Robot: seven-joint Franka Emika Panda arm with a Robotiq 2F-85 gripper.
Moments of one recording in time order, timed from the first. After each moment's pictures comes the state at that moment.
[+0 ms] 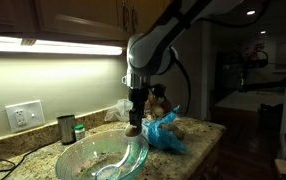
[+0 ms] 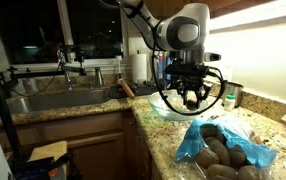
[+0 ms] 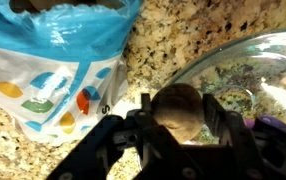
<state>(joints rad) -0.04 0.25 0.02 -2.02 0.04 2.40 -0.39</state>
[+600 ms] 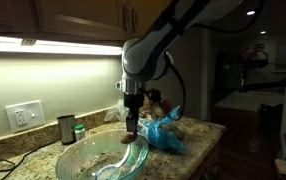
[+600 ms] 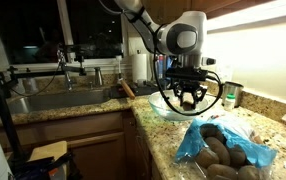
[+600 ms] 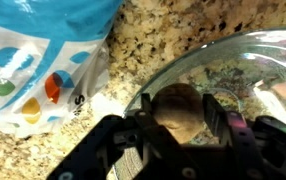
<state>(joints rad) -0.04 0.29 0.05 -1.99 0.05 2.40 -0.48</state>
